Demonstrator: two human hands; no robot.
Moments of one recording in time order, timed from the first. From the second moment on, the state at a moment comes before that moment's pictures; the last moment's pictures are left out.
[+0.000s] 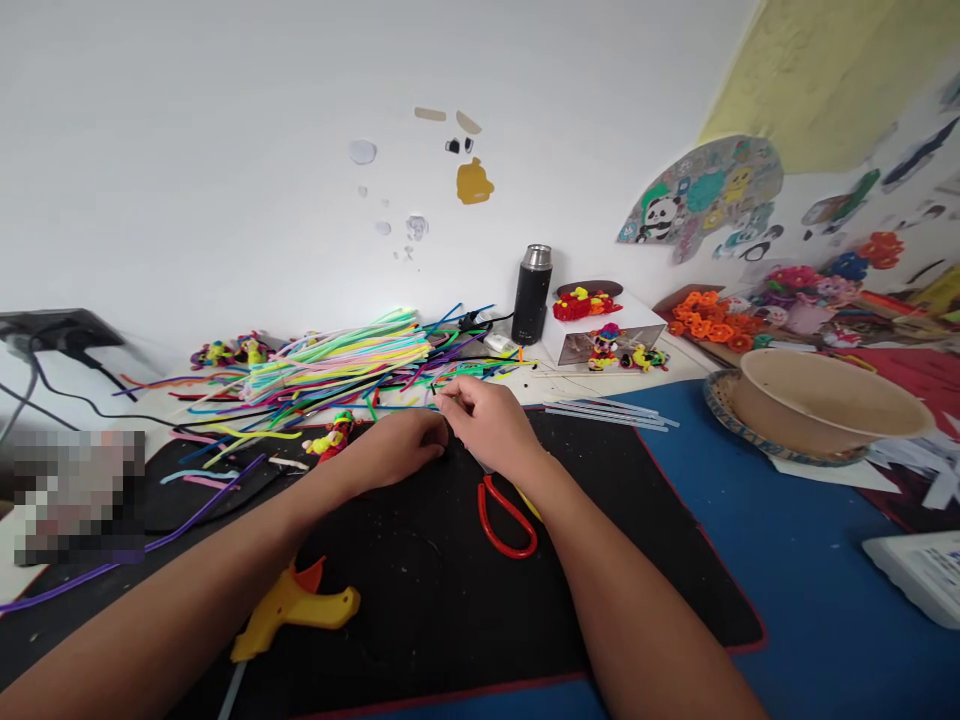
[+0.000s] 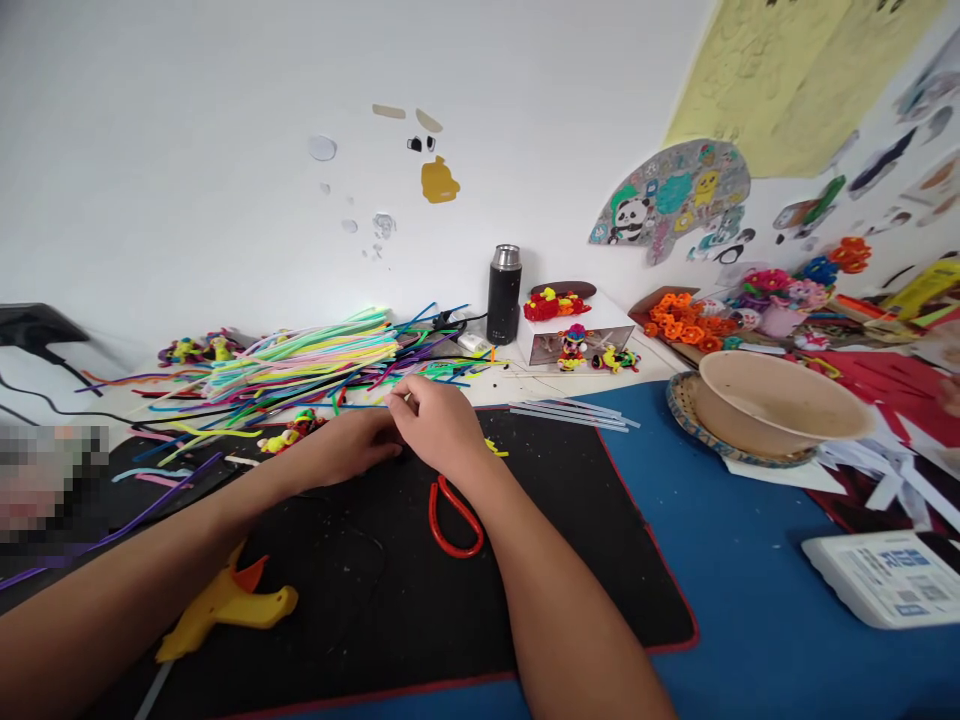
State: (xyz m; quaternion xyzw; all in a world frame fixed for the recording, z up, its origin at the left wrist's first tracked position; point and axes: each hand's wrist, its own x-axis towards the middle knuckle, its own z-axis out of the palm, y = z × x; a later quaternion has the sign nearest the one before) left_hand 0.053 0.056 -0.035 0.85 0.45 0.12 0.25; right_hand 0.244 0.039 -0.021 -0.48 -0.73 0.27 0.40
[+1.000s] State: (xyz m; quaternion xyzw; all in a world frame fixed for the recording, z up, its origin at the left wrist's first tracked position) left_hand -0.011 0.028 0.038 0.53 0.38 0.41 0.64; right_hand 0.241 0.014 -0.040 -0.55 -0.68 0.34 0.34
